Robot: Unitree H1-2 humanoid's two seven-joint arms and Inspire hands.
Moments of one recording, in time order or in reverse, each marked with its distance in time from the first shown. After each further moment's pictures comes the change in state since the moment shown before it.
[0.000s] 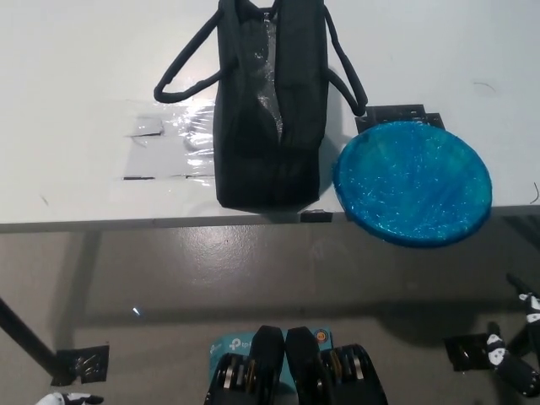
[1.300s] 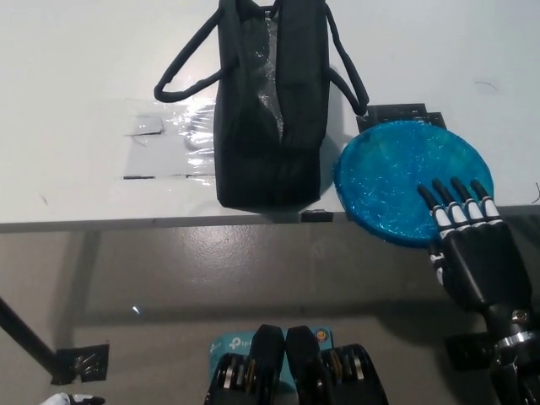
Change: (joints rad) left_arm -0.040 -0.041 0.044 -0.007 0.132 0.006 -0.182; right_arm -0.303 -0.051 0.236 0.038 -0.730 0.041 0.013
